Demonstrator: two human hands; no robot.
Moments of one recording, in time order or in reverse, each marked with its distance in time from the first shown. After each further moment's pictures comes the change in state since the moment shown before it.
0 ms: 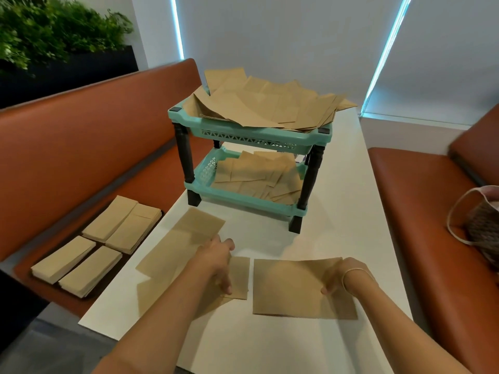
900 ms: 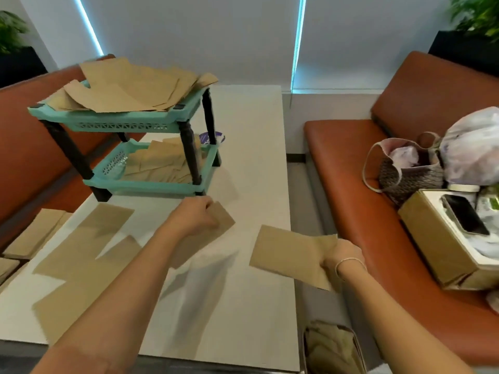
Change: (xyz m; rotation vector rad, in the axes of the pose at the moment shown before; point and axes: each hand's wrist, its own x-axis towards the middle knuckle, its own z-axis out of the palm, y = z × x) left_hand -0.052 0.192 -0.010 -0.134 0.255 0.211; right_hand 0.019 0.220 -0.023 0.485 0.227 0.049
